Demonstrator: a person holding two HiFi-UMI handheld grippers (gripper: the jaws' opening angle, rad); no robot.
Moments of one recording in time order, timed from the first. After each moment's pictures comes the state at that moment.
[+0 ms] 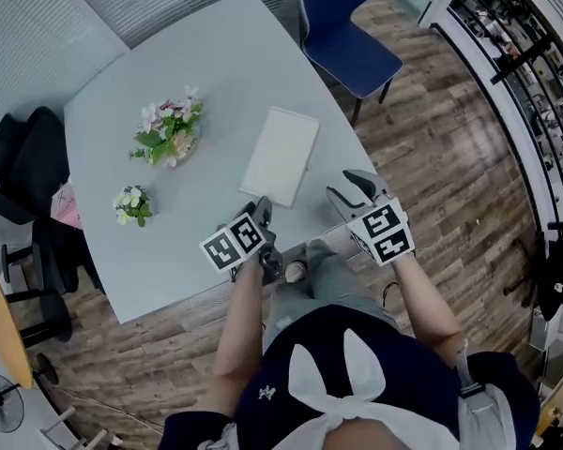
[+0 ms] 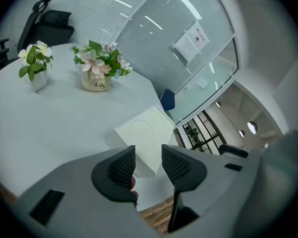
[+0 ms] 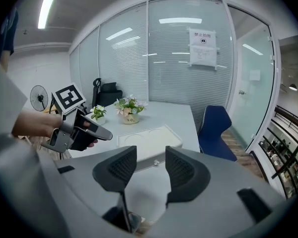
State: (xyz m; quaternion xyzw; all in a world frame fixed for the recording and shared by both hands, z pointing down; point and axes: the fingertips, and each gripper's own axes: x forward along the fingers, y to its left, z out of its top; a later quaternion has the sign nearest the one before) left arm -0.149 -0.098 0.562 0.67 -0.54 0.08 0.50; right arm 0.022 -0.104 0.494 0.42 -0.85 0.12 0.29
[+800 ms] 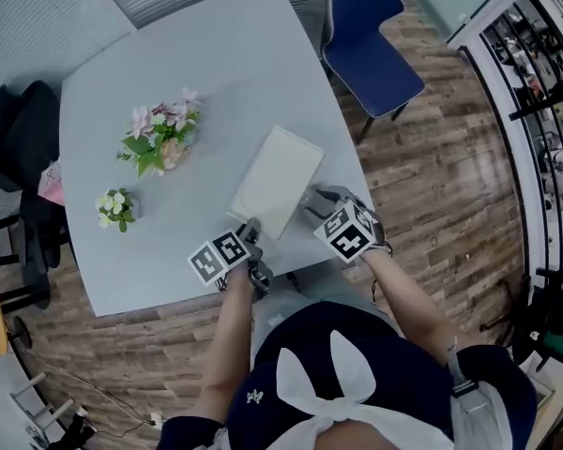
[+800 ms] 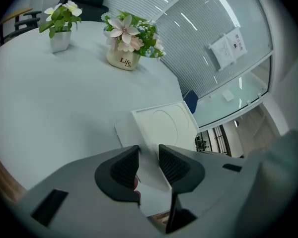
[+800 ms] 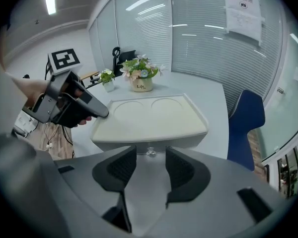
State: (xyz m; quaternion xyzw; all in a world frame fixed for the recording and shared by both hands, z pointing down) left arm -0.151 -0.116 0.627 0.55 -0.57 0.04 0.60; right arm -0.004 -0.163 0.616 0.25 -0.85 0.14 0.44
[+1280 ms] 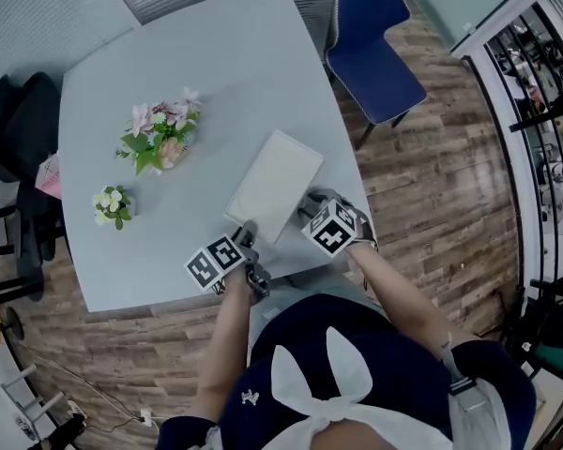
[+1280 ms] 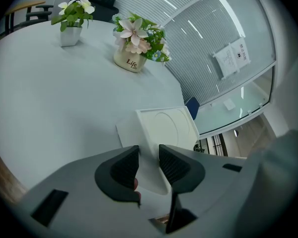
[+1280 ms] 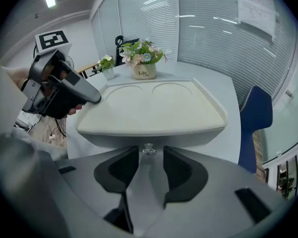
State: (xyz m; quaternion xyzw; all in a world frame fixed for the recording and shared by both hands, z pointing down) left arm -0.153 -0.116 0.630 0.53 -0.58 0.00 0.61; right arm -0.014 -0.170 0.659 0.21 -0.84 0.14 0.49
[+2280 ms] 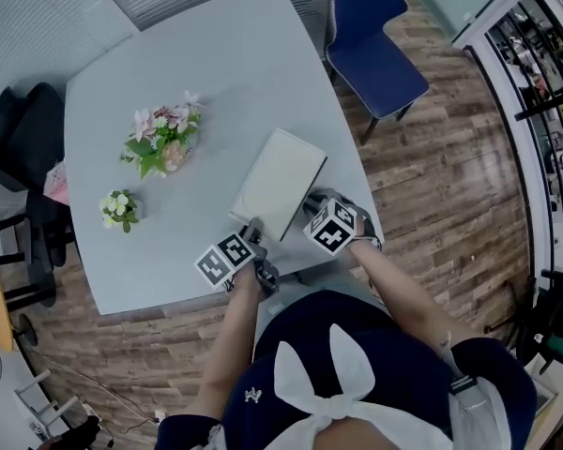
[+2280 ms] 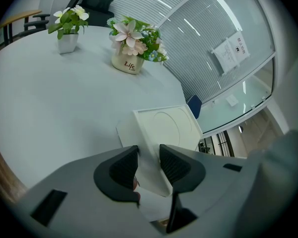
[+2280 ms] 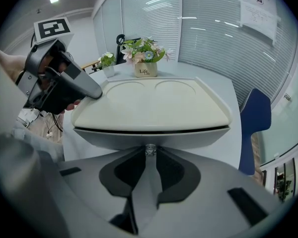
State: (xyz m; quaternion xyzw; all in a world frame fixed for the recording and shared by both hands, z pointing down) left arm -0.152 -0.117 0.631 0.53 -0.60 0.02 0.59; right arm -0.016 -0.166 0.669 0.22 -0.84 0.12 0.49
